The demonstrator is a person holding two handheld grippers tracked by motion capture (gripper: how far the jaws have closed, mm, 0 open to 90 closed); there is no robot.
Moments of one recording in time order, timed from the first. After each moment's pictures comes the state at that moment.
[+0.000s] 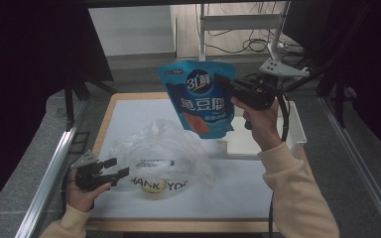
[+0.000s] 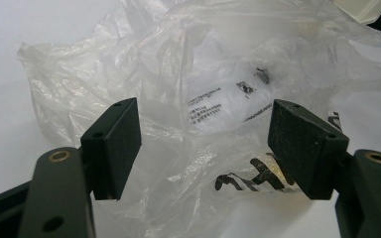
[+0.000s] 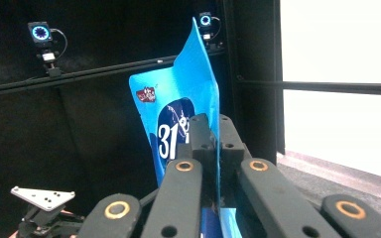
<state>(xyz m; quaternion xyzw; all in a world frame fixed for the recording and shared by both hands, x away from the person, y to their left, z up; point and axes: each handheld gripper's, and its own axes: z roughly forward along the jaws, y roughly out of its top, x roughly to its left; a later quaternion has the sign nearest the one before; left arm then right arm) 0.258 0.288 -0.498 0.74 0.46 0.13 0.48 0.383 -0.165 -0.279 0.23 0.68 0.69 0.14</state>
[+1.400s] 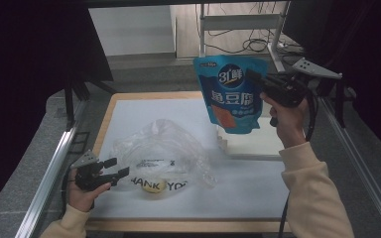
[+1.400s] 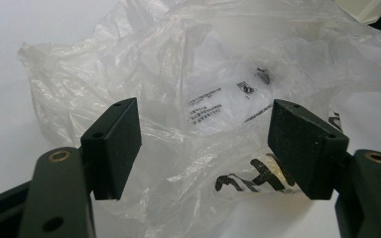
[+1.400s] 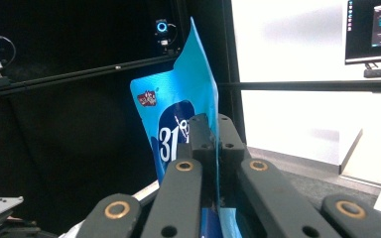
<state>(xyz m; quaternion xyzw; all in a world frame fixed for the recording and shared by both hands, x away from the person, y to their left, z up) 0.258 0.288 -0.497 0.74 0.46 0.13 0.47 0.398 -0.230 -0.284 0.28 0.65 0.68 0.18</state>
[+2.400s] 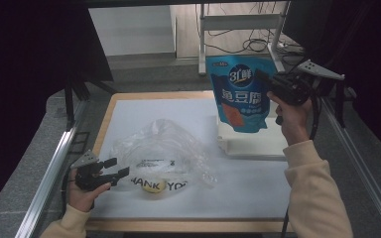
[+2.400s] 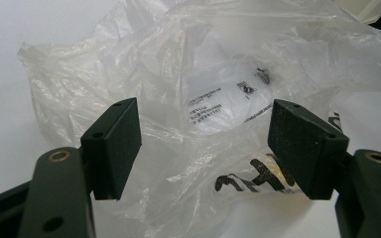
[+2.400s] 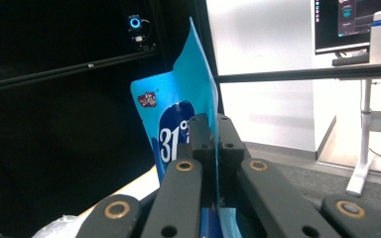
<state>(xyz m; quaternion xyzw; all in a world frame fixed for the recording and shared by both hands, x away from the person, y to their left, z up) 0.258 0.287 -0.497 0.74 0.46 0.13 0.47 0.422 -0.253 -0.303 0.32 0.65 0.66 0.20</state>
